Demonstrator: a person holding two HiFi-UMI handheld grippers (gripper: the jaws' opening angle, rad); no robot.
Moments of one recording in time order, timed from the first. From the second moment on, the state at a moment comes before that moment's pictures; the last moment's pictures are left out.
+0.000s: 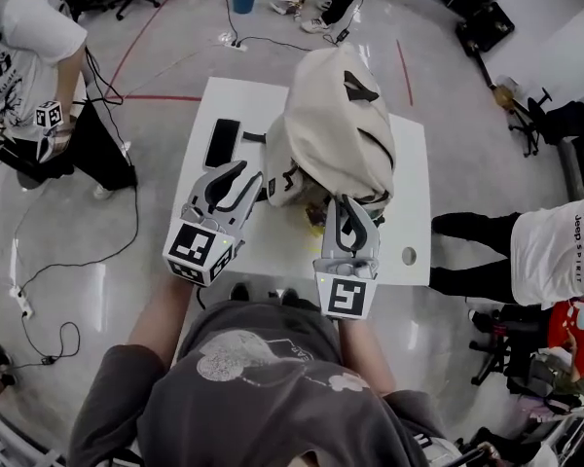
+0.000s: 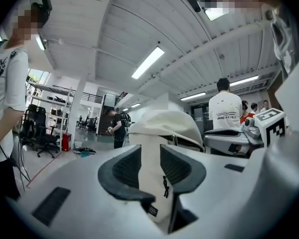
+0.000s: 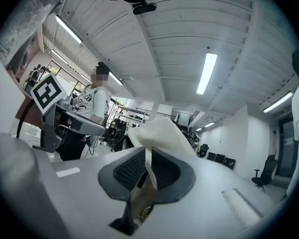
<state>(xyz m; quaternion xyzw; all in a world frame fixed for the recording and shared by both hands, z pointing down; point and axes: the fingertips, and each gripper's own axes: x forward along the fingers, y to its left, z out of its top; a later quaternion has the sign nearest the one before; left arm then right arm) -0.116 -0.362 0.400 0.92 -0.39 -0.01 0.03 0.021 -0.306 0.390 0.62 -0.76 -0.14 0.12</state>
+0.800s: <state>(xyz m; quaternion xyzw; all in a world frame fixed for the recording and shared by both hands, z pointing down) -0.102 -0.304 0.422 0.93 -0.37 -0.01 0.05 0.002 -0.280 0.415 0.62 -0.77 -0.11 0.13</state>
